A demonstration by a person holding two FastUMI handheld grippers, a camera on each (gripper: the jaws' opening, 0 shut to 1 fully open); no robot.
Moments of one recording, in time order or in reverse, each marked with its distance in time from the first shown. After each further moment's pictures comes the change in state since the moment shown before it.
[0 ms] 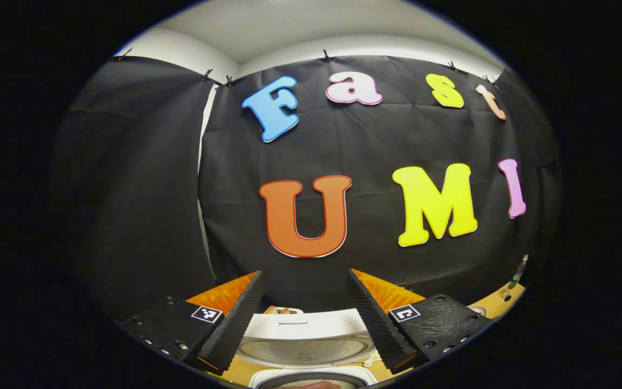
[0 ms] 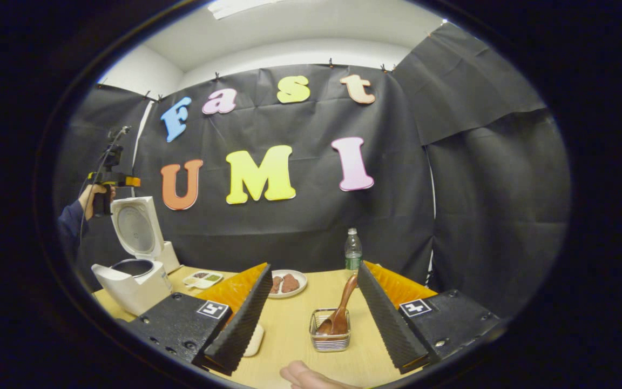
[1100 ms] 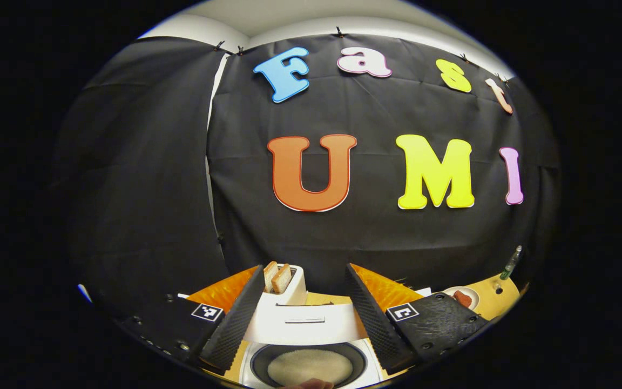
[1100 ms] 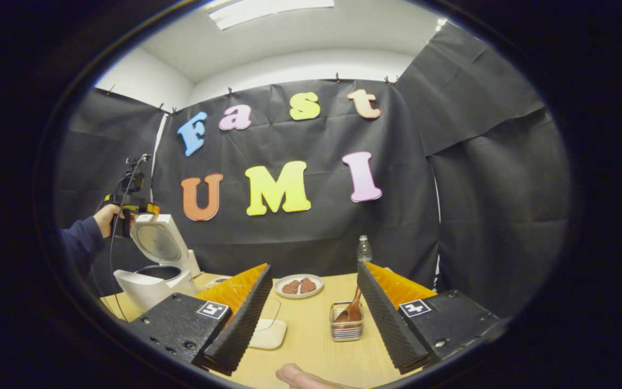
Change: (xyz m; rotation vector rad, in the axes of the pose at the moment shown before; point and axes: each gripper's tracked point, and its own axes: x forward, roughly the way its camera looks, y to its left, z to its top) left arm -0.079 0.000 -0.064 -0.045 0.185 -0.002; right arm -0.078 0.032 0.012 0.039 -0.053 0.088
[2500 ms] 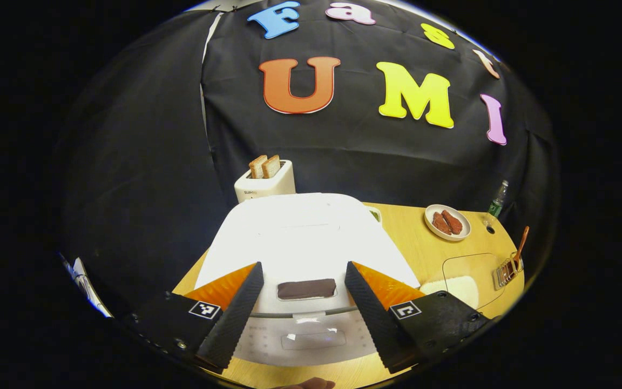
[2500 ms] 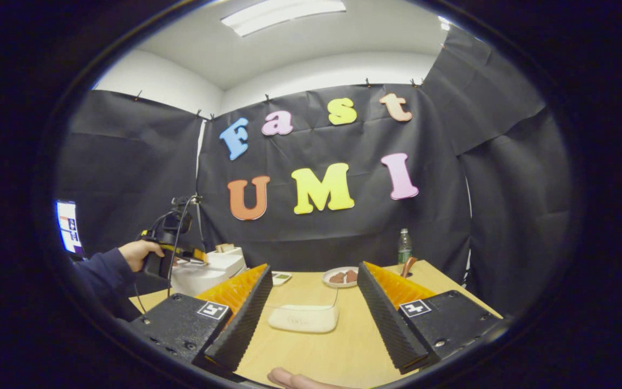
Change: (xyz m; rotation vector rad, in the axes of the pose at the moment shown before) left arm -0.098 -0.012 -0.195 0.028 0.343 -0.085; right arm -0.081 0.091 -0.021 -0.010 -0.005 0.165
